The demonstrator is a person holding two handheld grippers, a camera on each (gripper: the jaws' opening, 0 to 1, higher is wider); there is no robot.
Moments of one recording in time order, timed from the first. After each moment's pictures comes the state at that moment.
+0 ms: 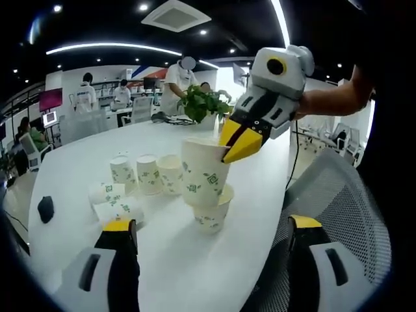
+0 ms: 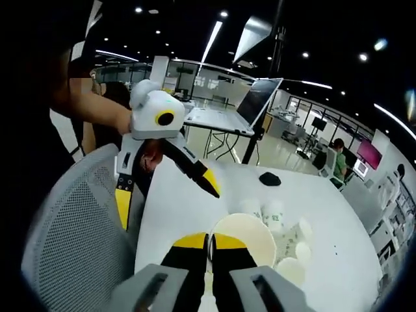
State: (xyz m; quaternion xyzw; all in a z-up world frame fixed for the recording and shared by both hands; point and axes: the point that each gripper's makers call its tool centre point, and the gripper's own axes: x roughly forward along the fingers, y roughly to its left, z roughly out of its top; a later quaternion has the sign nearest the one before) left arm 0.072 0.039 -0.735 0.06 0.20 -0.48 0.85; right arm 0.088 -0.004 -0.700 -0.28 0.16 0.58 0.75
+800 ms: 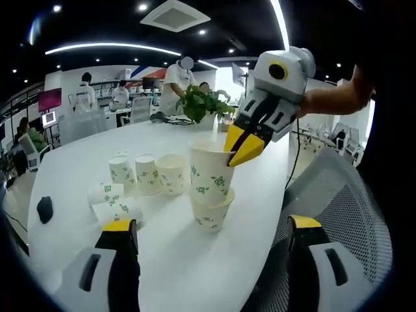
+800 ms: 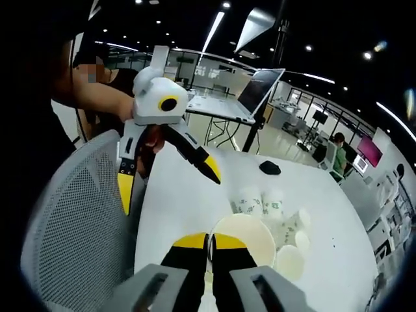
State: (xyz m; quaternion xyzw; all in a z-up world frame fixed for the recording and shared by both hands) left arm 0.072 0.037 -0.737 0.06 0.20 -0.48 0.85; right arm 0.084 -0.014 -0.716 -0.30 0.19 0.57 0.74
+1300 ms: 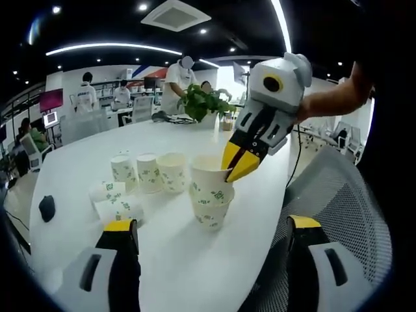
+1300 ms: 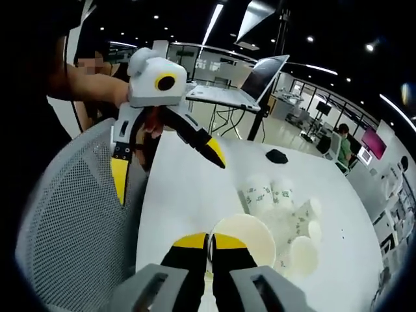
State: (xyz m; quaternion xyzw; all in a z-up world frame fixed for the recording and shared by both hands) left arm 0.069 0.040 -0.738 0.06 0.20 -0.47 0.86; right arm 0.084 -0.014 -0.743 -0.30 0.22 0.57 0.73
